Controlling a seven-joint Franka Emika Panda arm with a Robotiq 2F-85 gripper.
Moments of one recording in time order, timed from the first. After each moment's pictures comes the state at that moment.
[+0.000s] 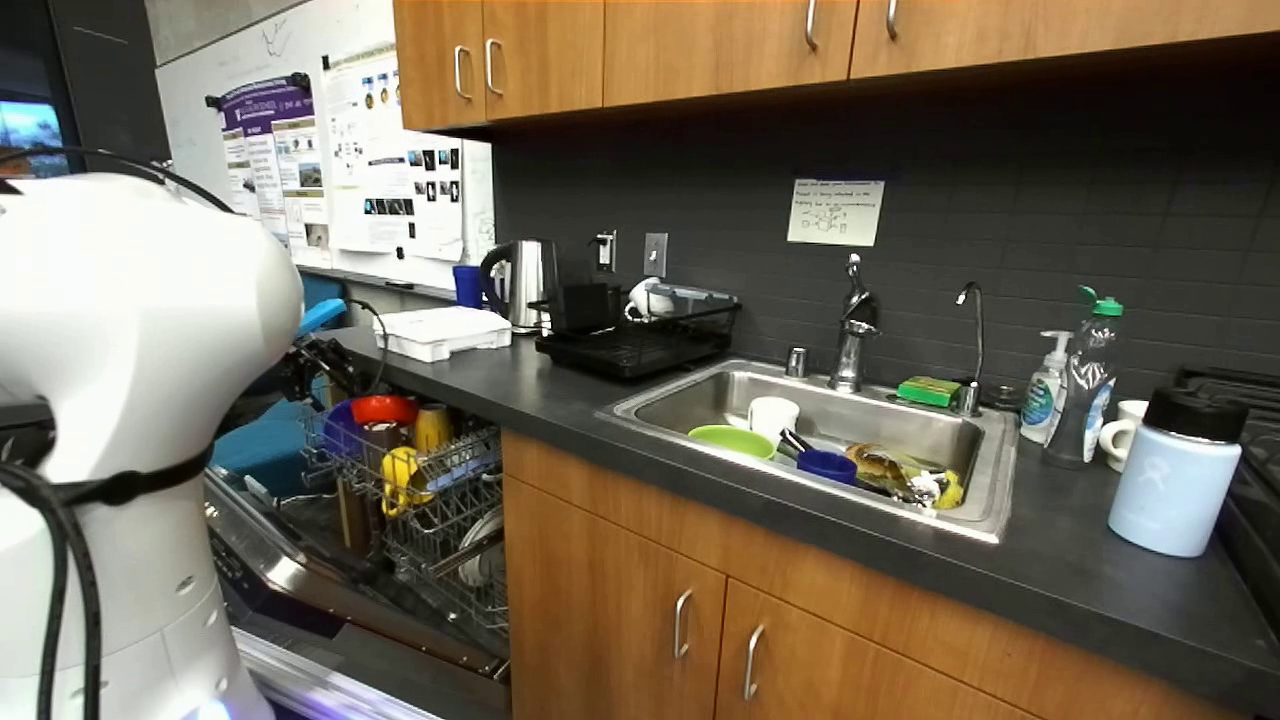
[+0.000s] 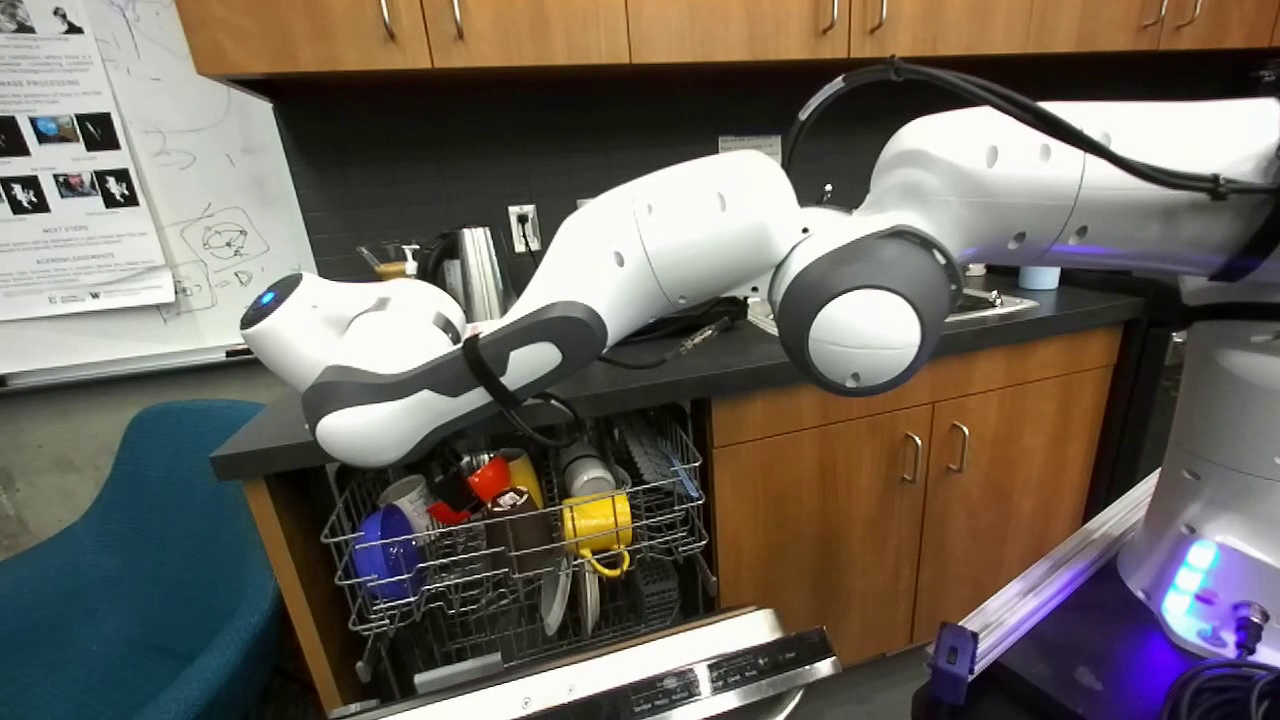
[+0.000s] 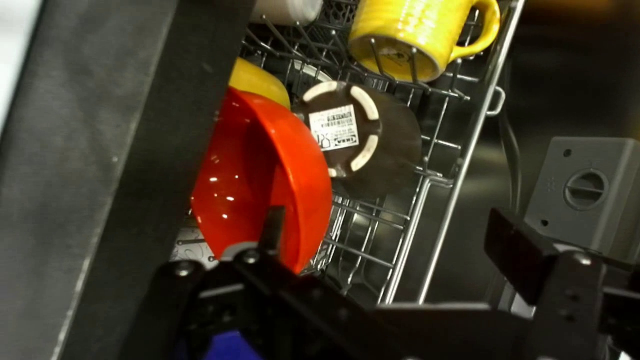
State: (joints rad) arm 0.89 1.45 -0.14 -0.37 -0.38 1.71 -0.61
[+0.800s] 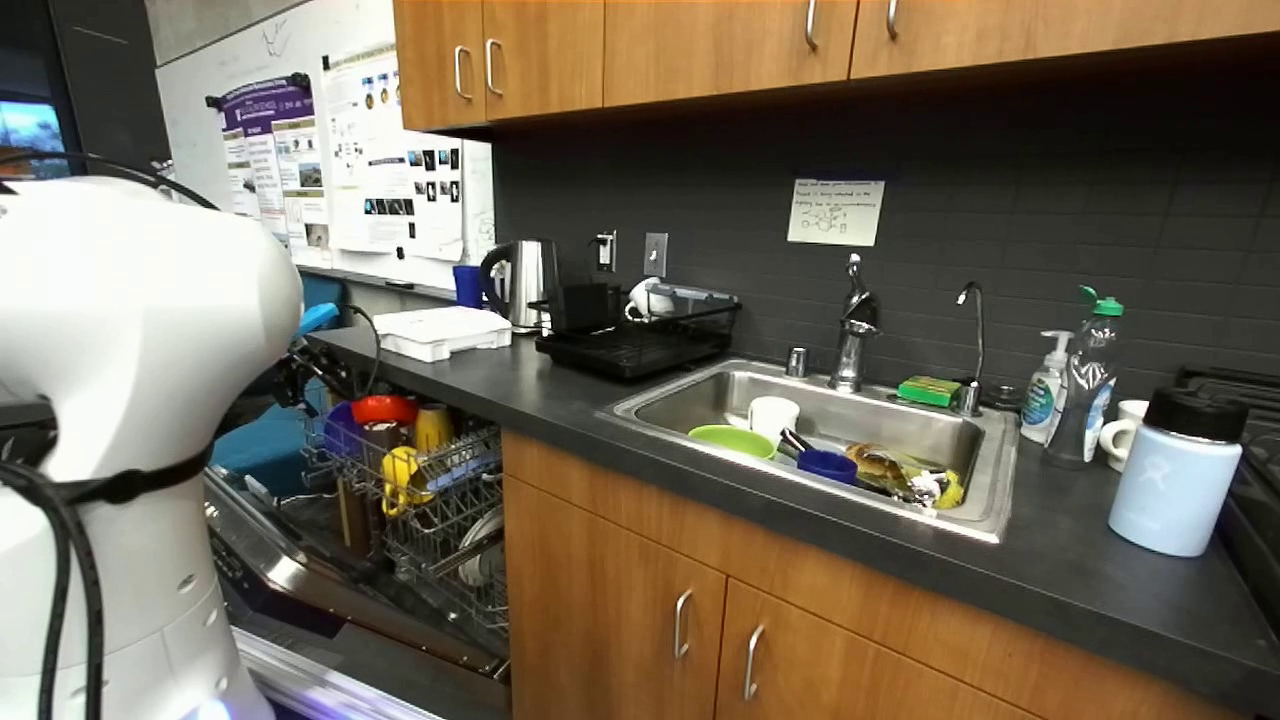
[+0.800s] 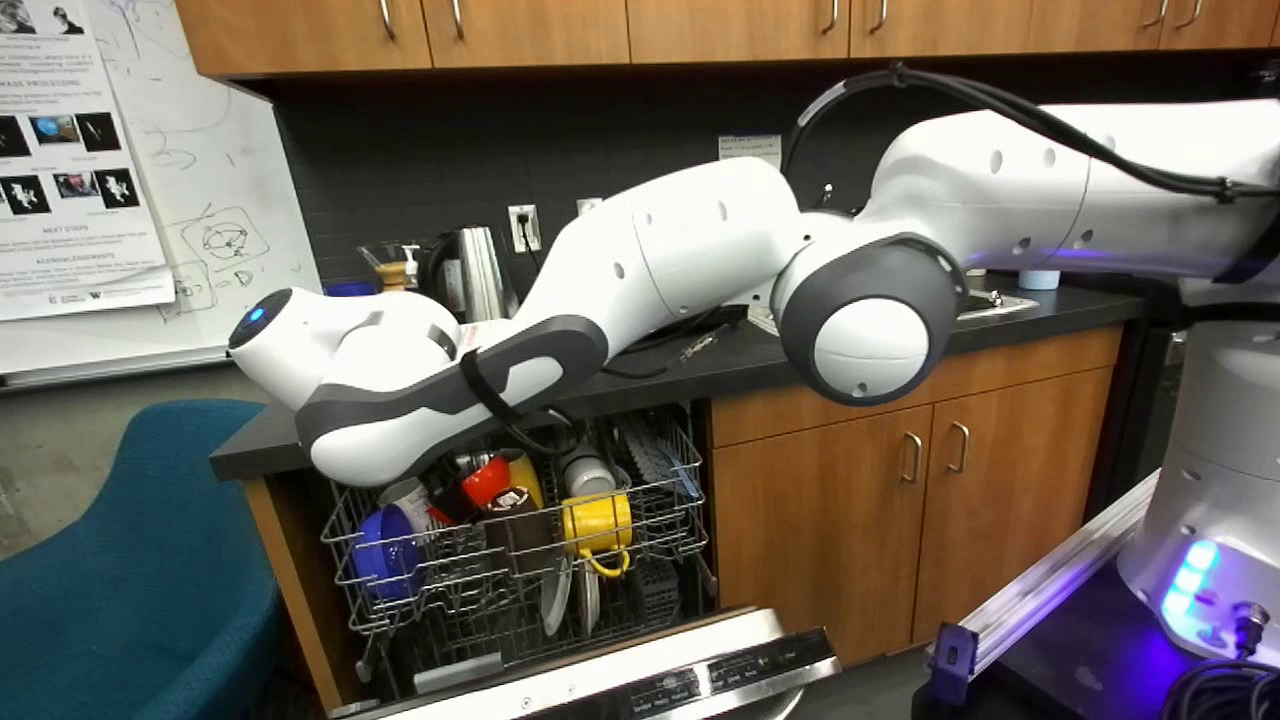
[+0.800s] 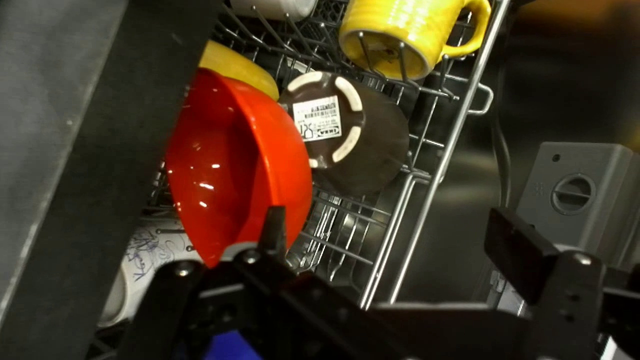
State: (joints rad) arm 0.91 1.47 -0.15 -0.37 -0.39 1.70 -0.62
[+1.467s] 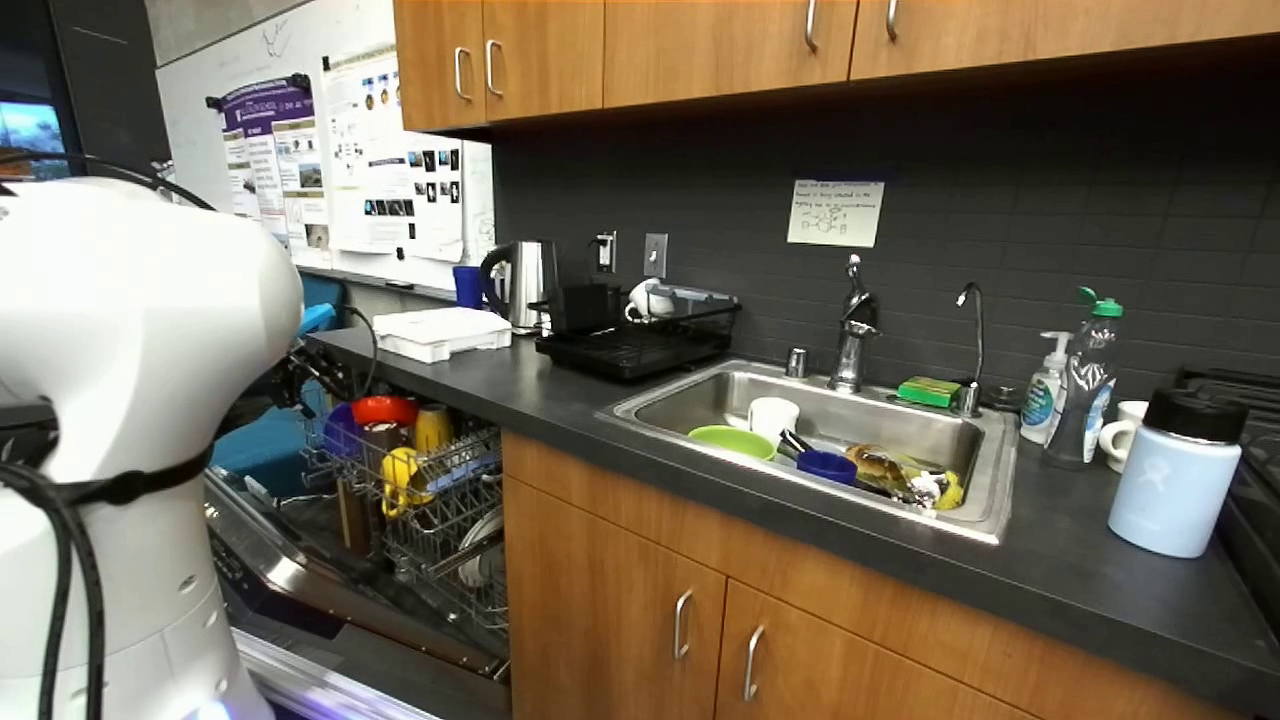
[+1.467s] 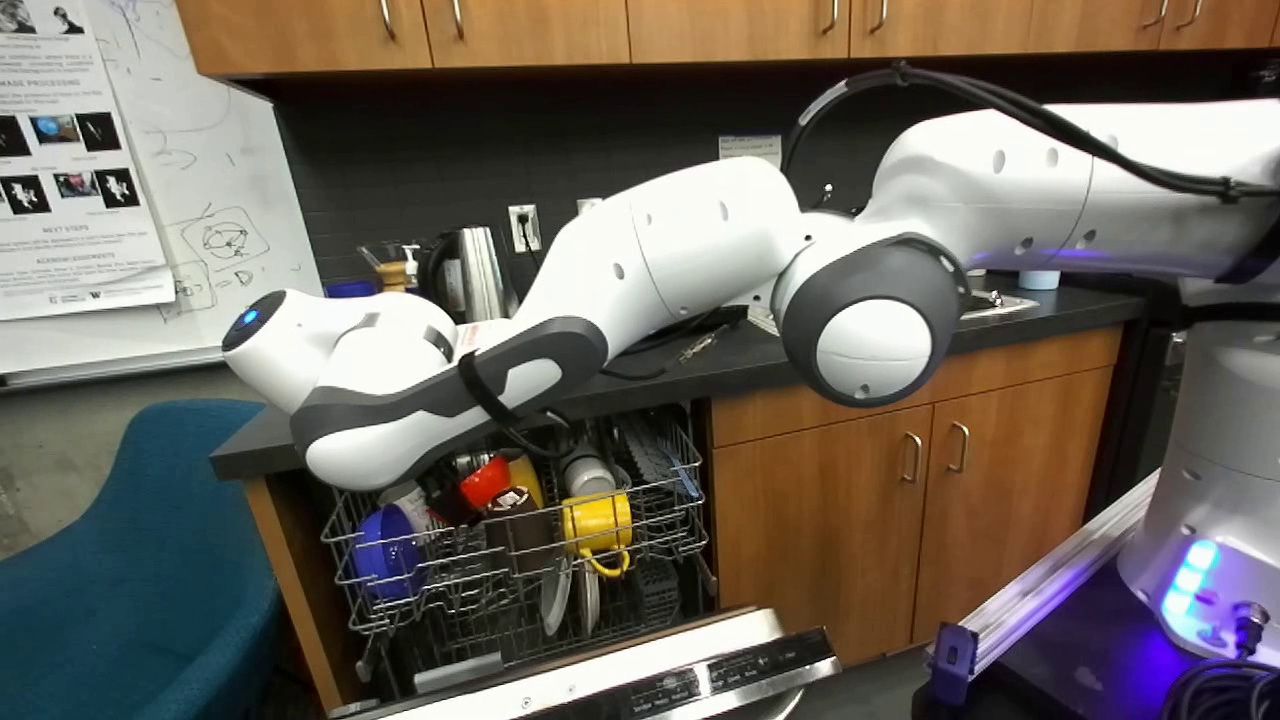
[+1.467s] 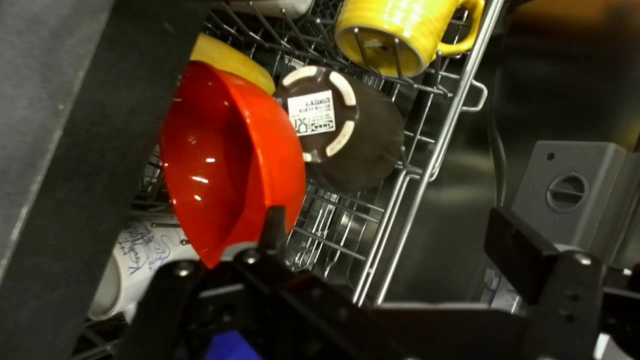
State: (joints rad) arm 0.92 1.47 -0.15 -0.38 -0.39 1.70 -0.62
